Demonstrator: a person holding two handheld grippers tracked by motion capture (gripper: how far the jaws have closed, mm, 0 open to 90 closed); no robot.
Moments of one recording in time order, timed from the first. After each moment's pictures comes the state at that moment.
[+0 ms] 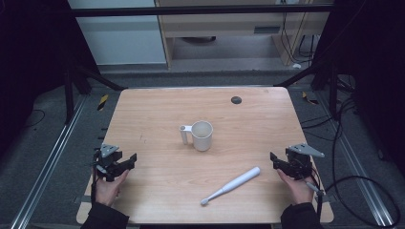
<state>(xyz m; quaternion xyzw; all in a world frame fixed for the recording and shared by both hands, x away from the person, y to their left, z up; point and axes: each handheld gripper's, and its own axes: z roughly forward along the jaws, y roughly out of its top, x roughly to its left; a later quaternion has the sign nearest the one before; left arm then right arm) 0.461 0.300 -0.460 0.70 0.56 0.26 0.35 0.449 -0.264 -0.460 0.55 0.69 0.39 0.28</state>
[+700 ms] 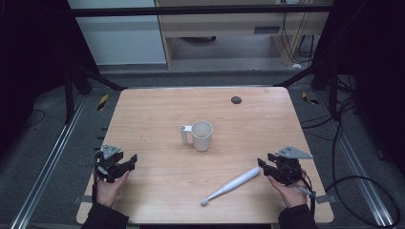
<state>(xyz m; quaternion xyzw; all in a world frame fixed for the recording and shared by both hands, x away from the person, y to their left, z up) 0.459 0.297 -0.461 0.70 0.56 0.28 0.35 0.432 -0.226 -0.444 0.48 0.74 0.41 0.22</state>
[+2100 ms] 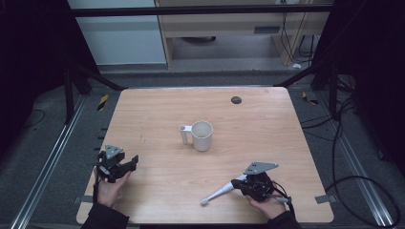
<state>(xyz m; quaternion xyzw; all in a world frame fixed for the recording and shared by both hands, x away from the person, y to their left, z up) 0.460 0.294 -0.463 0.72 0.55 0.27 0.34 0.408 -0.158 -0.466 0.37 0.83 0.40 0.08</state>
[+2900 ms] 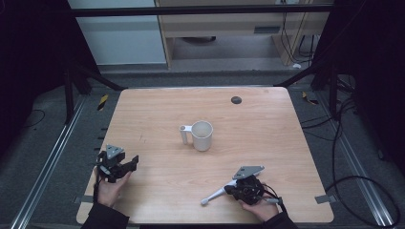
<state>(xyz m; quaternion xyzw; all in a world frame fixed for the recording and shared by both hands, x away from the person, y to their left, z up) 0.460 0.293 -0.463 0.72 0.54 0.27 0.33 0.409 -0.136 -0.483 0.34 0.86 0.37 0.06</state>
